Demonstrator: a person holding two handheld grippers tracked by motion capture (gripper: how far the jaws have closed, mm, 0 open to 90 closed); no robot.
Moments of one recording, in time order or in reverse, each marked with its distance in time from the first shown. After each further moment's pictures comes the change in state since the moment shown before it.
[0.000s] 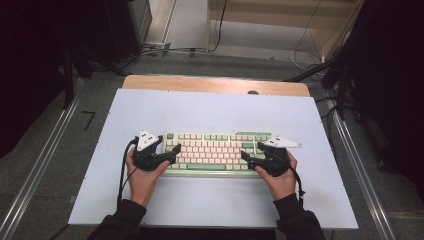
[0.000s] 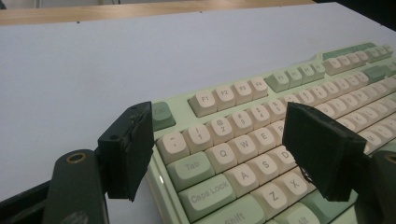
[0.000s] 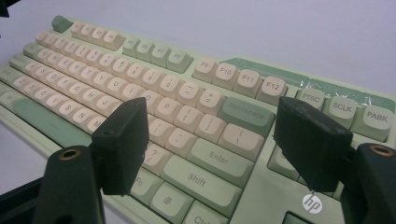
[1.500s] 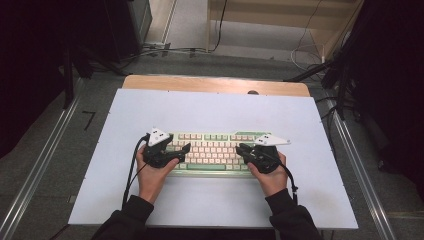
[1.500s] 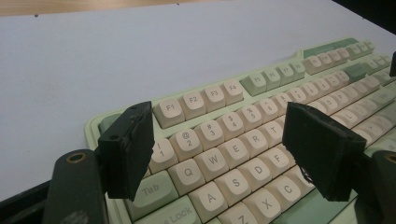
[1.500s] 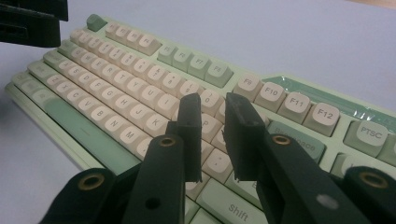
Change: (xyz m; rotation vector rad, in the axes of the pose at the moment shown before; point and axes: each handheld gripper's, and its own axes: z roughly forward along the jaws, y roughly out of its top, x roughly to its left) left arm -0.014 0.006 0.016 0.039 -0.052 -0.002; right arm 0.017 0.010 0.014 0.000 0.075 -0.077
